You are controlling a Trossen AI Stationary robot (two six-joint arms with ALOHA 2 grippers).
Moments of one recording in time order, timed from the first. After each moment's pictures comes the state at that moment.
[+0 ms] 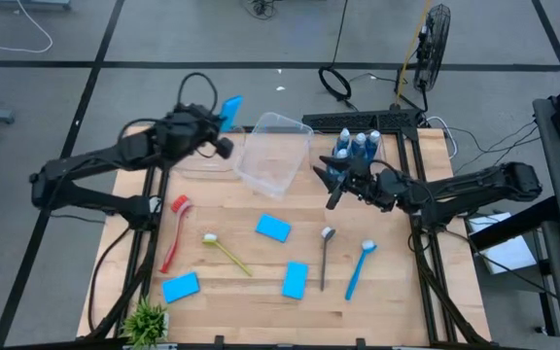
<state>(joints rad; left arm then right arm) 0.30 1.09 1.14 -0.44 -0.62 -0.10 0.05 1.13 0.65 0.56 0.55 0.11</state>
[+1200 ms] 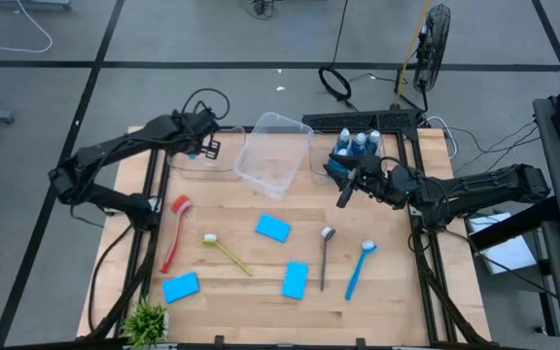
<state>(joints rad) 0.65 1.32 1.07 -1.04 -0.46 -0.61 0.05 1.00 0.65 0.39 0.55 0.11</state>
